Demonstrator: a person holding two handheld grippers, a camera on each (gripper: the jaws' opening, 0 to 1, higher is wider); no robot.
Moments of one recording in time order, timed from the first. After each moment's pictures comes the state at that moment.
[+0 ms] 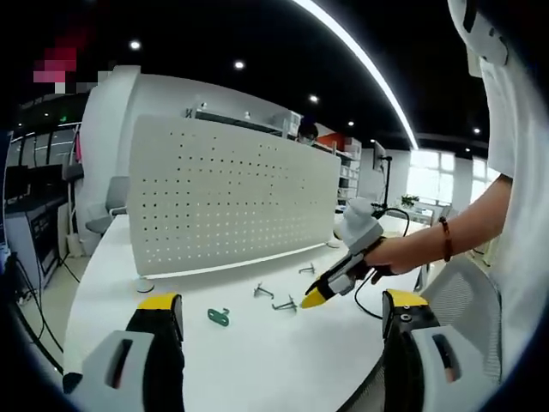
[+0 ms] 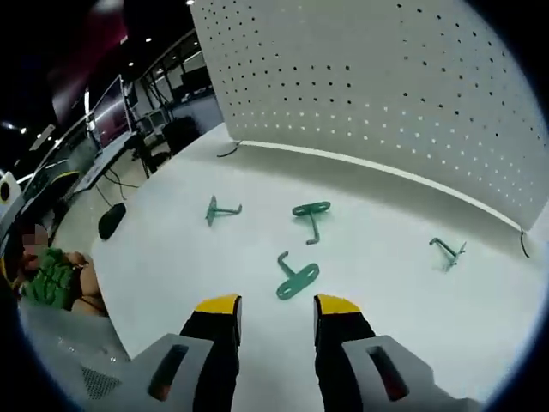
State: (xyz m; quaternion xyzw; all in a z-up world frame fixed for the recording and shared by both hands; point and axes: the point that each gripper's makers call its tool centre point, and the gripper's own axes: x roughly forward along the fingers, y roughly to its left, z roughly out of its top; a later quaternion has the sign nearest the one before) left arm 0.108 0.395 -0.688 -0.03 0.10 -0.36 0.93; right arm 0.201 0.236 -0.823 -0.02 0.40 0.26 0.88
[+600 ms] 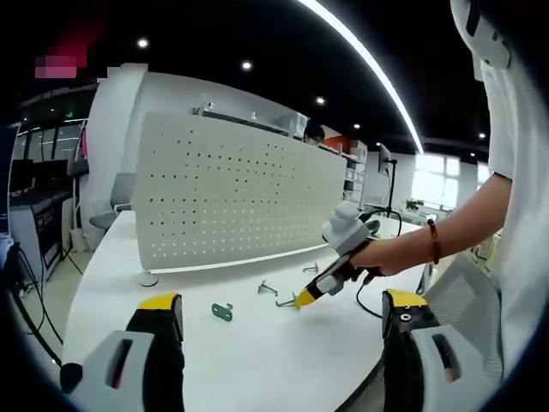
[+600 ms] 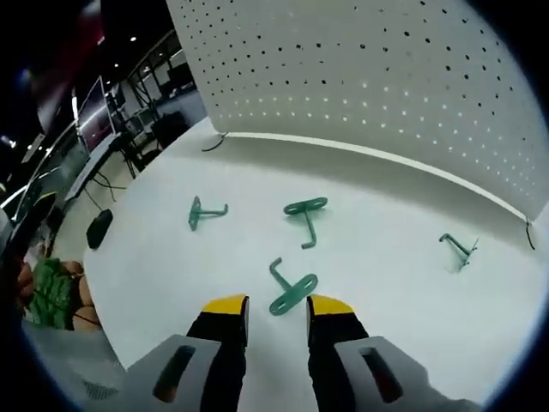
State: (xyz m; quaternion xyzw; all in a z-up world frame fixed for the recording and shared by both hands) left arm 0.105 0.403 -0.691 -0.04 0.10 -0.35 0.93; right arm 0.216 0.242 -0.843 -0.01 0.44 0.25 0.86
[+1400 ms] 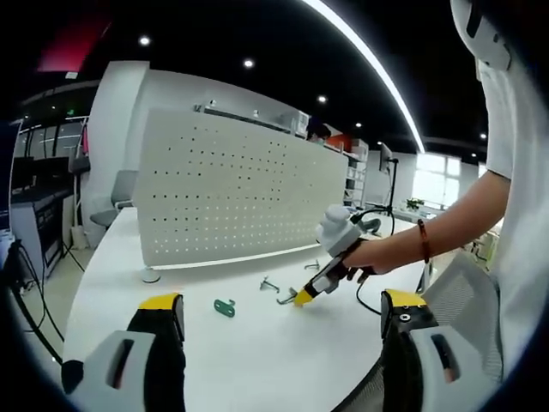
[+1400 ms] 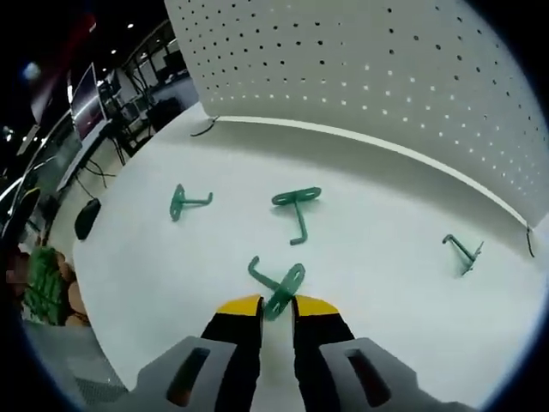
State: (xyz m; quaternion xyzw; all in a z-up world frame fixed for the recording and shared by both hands) left arm 0.104 0.407 -0.693 -0.04 0.11 -0.35 0.93; right arm 0.223 0.234 -0.857 -0.03 0.46 0.24 0.85
